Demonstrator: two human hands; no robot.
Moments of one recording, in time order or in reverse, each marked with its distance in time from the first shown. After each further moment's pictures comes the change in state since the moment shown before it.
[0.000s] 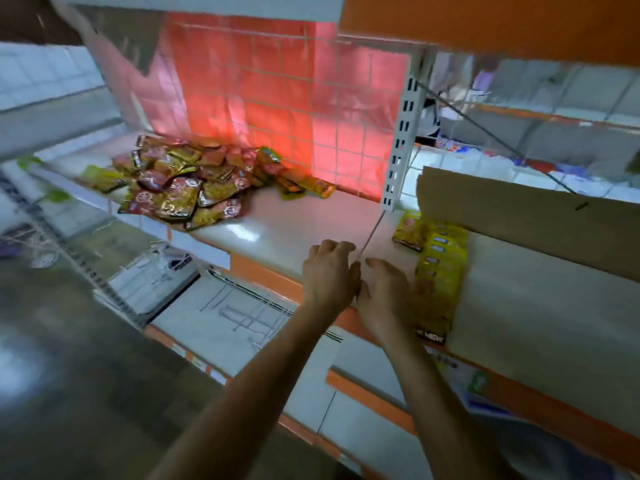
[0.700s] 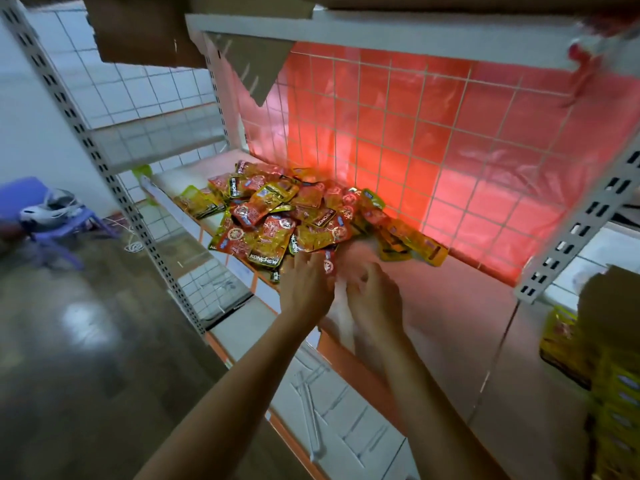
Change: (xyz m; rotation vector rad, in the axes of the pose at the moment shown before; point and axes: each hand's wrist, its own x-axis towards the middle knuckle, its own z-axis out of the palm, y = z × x) left_hand 0.108 -0.190 -0.076 0.214 0.073 -0.334; right_hand 0.130 -0.154 0.128 0.152 -0.204 -0.096
